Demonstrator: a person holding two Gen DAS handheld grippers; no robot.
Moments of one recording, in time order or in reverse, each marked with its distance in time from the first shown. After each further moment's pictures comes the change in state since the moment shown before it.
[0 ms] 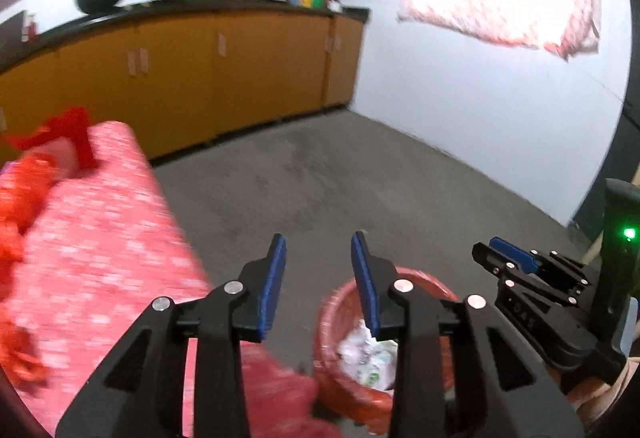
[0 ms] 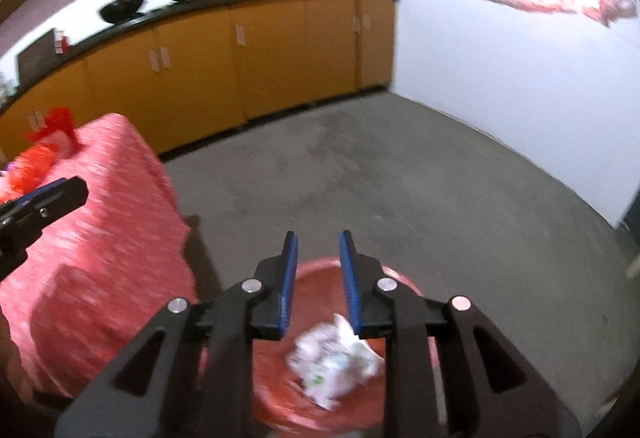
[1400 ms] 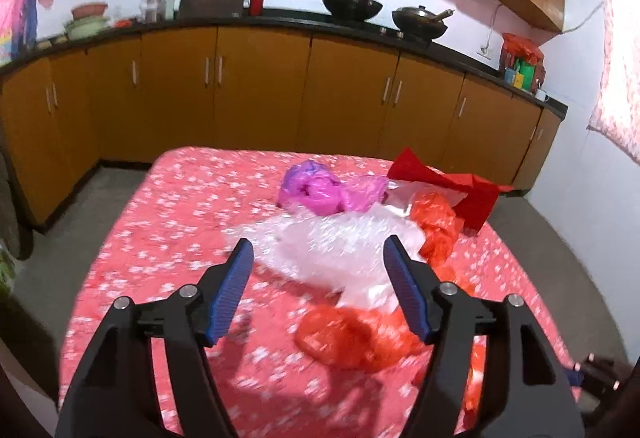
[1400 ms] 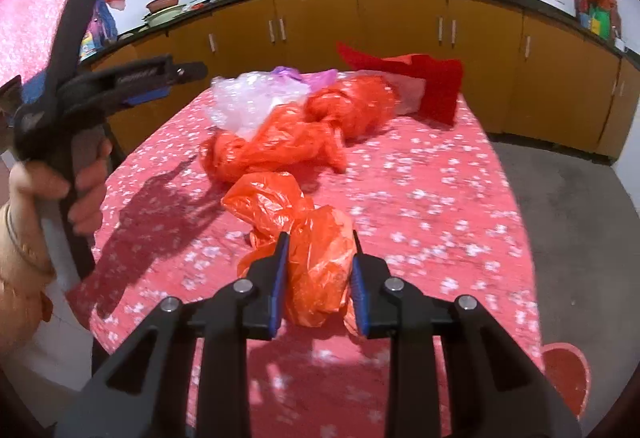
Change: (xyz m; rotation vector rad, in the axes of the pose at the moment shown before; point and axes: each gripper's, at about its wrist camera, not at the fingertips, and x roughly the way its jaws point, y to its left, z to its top) left arm -0.160 0.306 -0.015 -0.402 -0.107 0.515; right arm -0.042 0.305 -0.005 -0.469 0.134 0.658
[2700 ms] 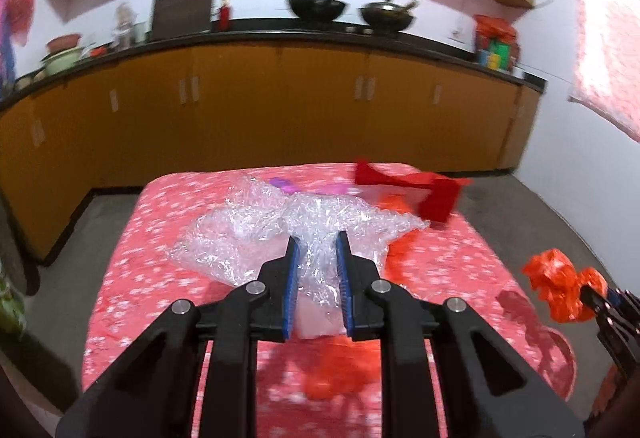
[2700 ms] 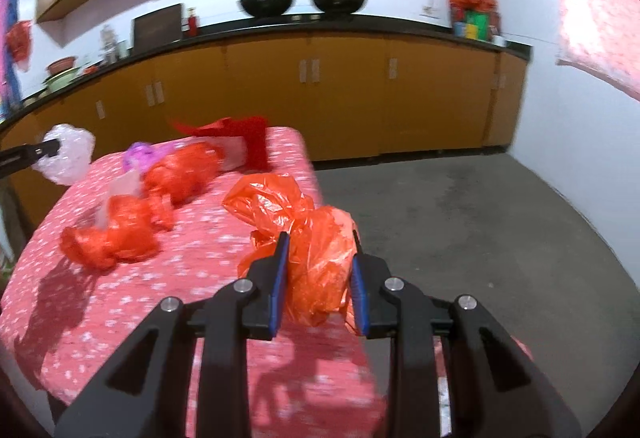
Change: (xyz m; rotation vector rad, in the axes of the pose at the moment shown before) left arm -0.033 -0.048 0.010 0.150 -0.011 -0.035; right arm -0.070 -0.103 -0.013 0.207 -0.190 -0.410
